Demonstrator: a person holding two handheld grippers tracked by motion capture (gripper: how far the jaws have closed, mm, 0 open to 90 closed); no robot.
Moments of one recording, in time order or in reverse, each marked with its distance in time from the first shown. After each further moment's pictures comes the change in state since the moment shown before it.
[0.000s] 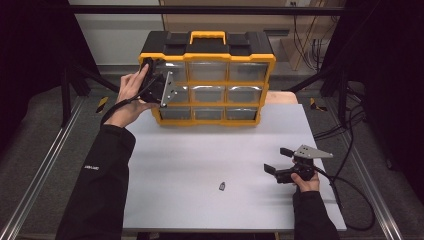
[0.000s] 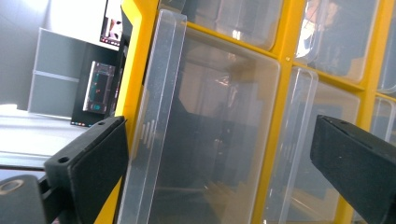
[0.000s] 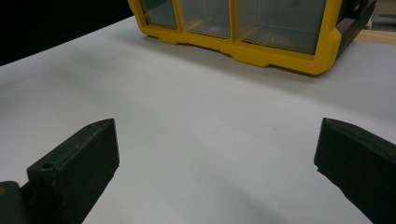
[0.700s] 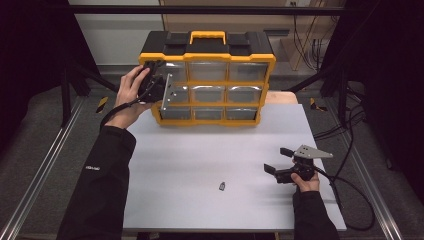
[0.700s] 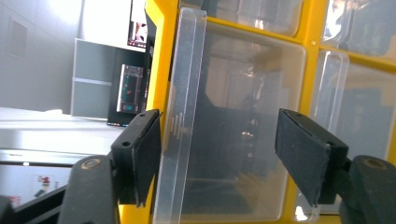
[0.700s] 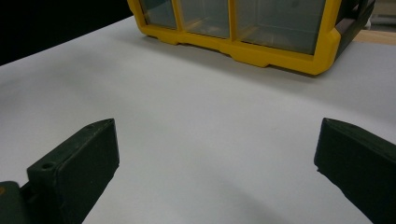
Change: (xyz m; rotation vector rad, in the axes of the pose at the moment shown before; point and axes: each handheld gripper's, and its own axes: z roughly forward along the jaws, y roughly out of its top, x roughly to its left) left arm -0.002 0.000 -0.005 0.025 0.114 0.102; right arm 0.000 0.000 0.000 0.000 -0.003 0.000
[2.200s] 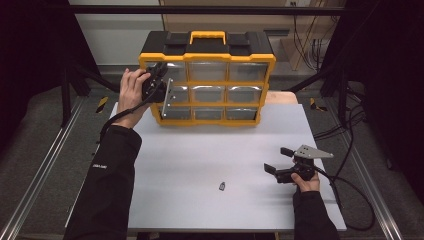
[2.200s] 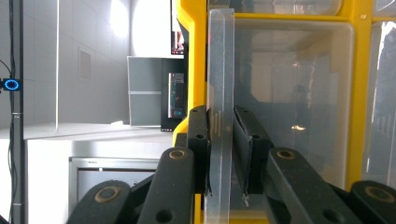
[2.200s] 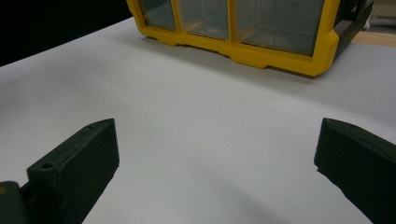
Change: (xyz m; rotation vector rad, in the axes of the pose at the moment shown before) left arm -0.006 -0.002 -0.001 0.000 0.183 0.169; right arm 0.000 0.000 -0.001 -0.004 -0.001 0.001
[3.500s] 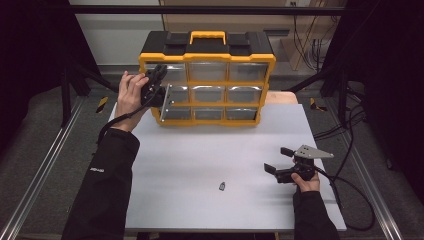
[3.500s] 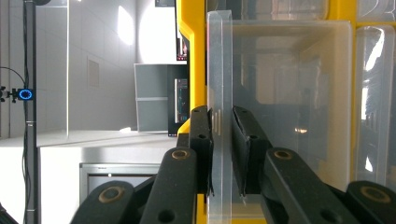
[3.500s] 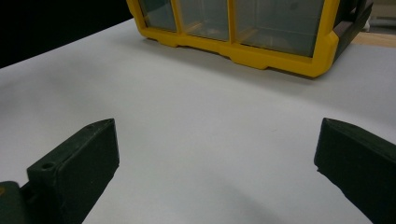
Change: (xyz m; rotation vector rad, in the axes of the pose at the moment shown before) left arm -0.003 0.000 -0.012 -0.030 0.022 0.023; right arm 0.000 0.000 0.000 -0.004 0.001 0.000
